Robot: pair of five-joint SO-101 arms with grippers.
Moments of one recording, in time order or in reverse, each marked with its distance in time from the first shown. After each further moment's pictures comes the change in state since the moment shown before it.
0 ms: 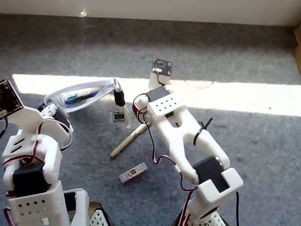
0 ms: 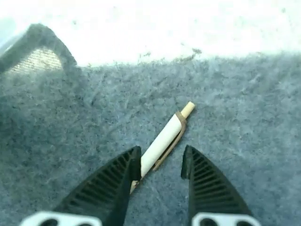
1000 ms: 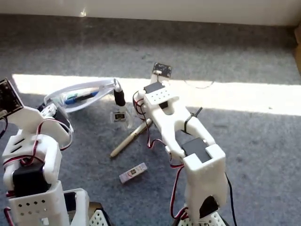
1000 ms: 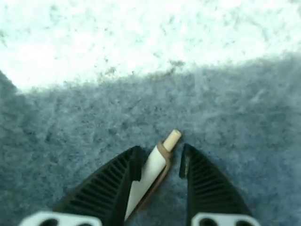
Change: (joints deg) left arm 0.0 0.0 0.0 0.0 0.0; right arm 2.5 17.5 -10.7 2.1 -0.9
